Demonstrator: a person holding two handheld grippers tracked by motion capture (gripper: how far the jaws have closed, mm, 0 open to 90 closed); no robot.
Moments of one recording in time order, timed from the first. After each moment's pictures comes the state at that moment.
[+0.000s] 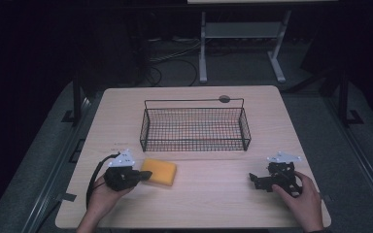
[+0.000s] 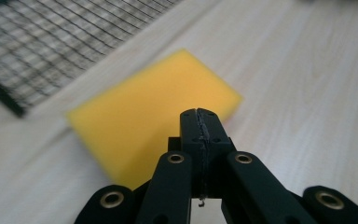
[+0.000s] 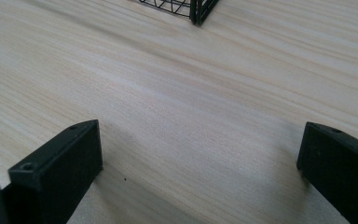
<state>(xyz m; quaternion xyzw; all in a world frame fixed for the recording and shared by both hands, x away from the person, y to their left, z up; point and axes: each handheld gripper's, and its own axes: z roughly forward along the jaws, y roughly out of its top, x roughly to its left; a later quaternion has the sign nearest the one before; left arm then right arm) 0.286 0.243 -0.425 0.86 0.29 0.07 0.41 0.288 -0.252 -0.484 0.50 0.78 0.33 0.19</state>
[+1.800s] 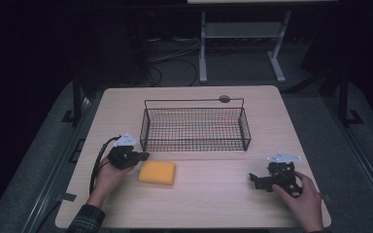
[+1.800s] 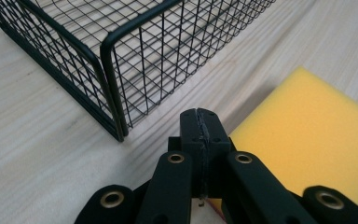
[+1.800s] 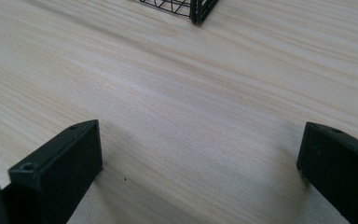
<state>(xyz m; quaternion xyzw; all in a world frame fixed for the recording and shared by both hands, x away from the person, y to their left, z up) 0.351 0.250 -0.447 0.86 0.32 0.10 0.39 0.288 -0.252 -0.484 0.50 0.78 0.33 0.19</state>
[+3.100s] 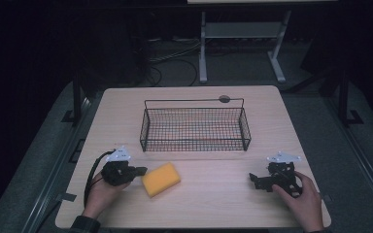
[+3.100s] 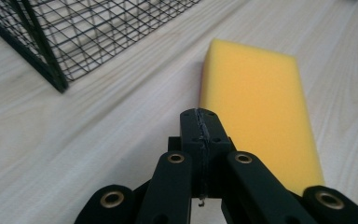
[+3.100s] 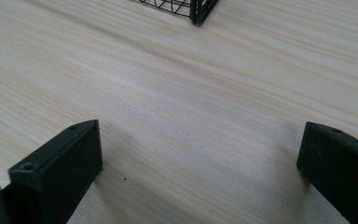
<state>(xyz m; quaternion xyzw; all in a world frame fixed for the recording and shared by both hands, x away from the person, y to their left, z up) 0.300 0.255 -0.443 0.85 0.32 0.07 0.40 0.288 -0.252 -0.484 0.50 0.78 0.33 0.19</state>
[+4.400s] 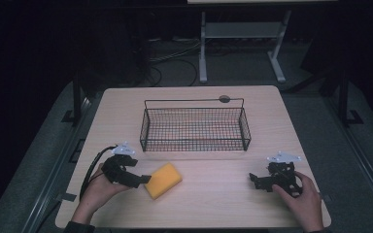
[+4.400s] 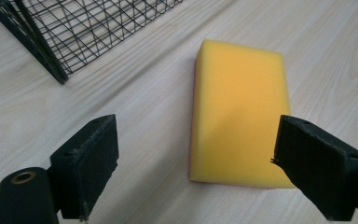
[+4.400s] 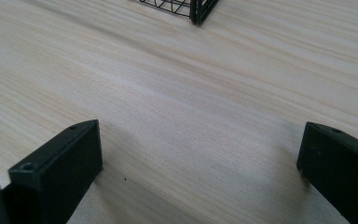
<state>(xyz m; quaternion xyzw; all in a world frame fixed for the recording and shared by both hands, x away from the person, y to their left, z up) 0.300 0.237 -0.412 0.88 0.36 0.05 0.32 0.288 -0.252 -0.484 0.50 0.78 0.33 0.19</state>
